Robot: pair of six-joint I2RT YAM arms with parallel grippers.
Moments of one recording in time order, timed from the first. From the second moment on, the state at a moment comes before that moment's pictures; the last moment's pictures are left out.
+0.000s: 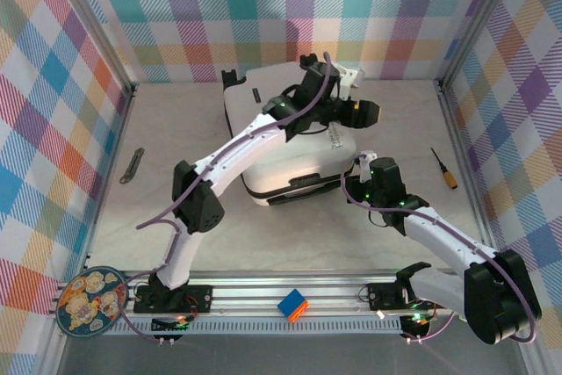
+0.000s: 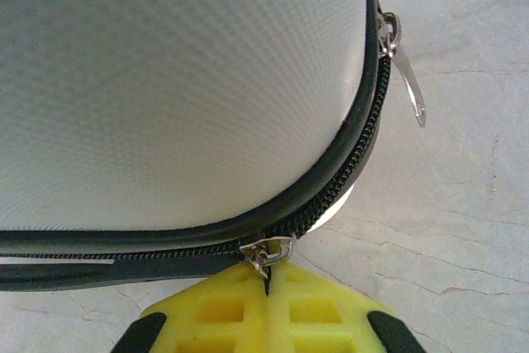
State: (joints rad) left arm -0.81 2.19 2.26 -0.49 0.33 -0.46; right arm 0.41 1.09 0.50 -0.08 -0.09 0.22
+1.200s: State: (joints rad) left arm -0.84 2.42 2.44 -0.47 0.27 -0.54; right arm 0.43 1.12 0.57 -0.18 0.07 0.19
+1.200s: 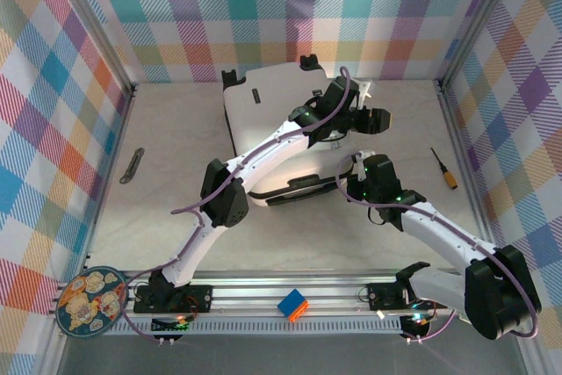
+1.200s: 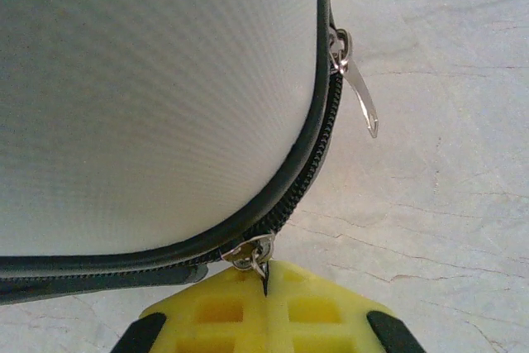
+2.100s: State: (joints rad) left arm -0.83 2.10 2.01 -0.42 0.37 -0.44; right arm 0.51 1.08 0.49 -0.05 0.06 0.09
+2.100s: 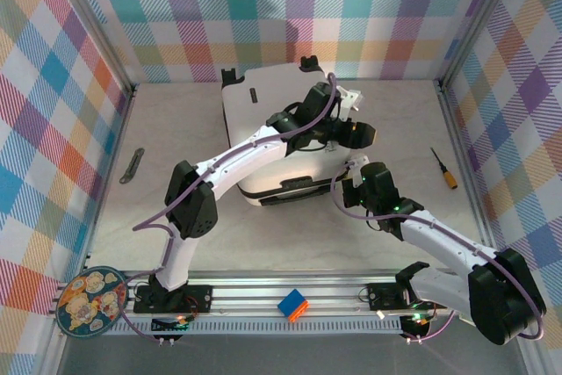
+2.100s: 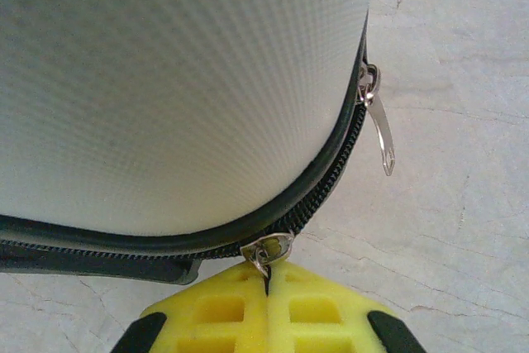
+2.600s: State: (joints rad) left arm -0.84 2.40 2.37 -0.48 0.37 -0.57; right arm 0.53 1.08 0.49 -0.05 0.05 0.07
